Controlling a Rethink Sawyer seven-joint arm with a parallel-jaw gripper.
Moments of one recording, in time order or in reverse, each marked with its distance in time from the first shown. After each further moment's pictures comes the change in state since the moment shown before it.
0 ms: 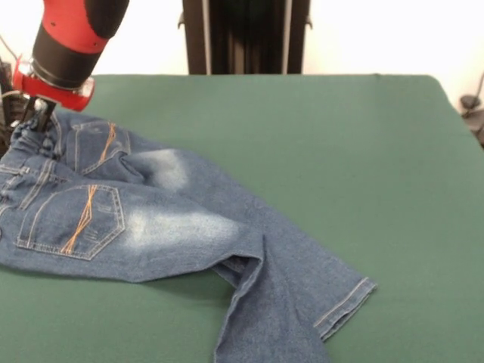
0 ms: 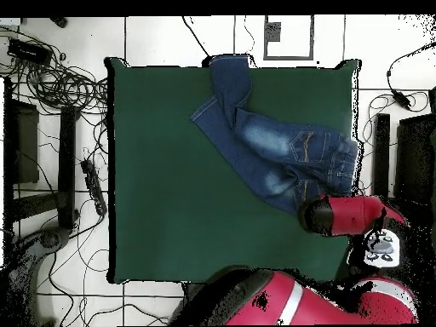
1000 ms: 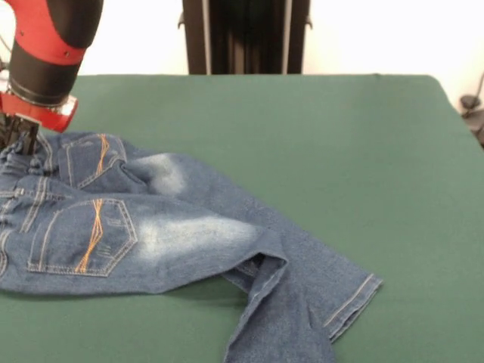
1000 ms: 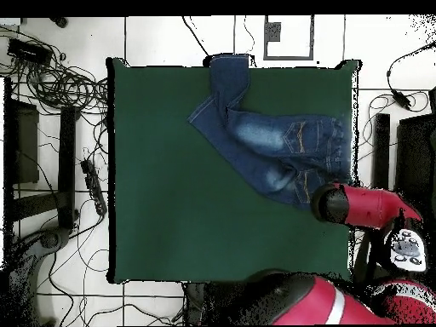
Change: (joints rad) arm -0.092 -0.008 0.086 -0.049 0.068 -0.031 0.000
